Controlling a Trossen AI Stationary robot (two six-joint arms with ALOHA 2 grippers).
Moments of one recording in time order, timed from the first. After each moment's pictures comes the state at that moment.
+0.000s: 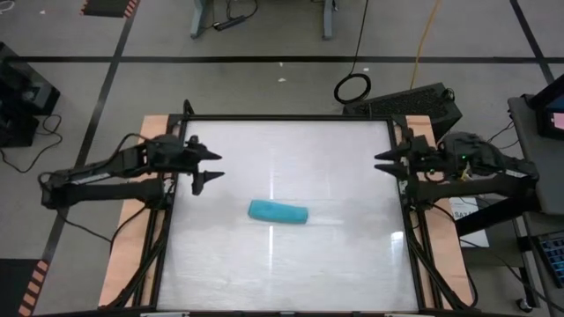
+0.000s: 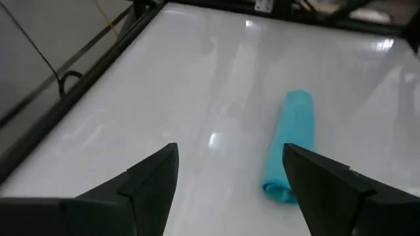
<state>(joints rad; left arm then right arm) 0.29 0.62 0.66 -0.54 0.10 -0.01 -0.02 0.49 0.90 -0.66 0.06 0.19</state>
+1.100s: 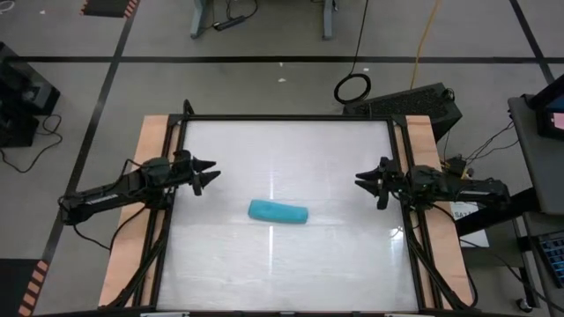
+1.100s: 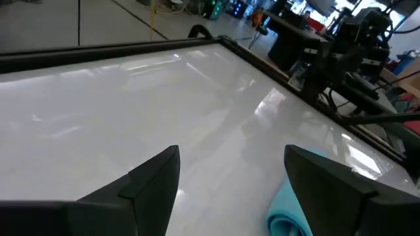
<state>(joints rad) 0.30 0.05 0.10 -0.28 -0.05 -0.49 -0.02 0.00 0.10 -0.25 0.17 0.44</state>
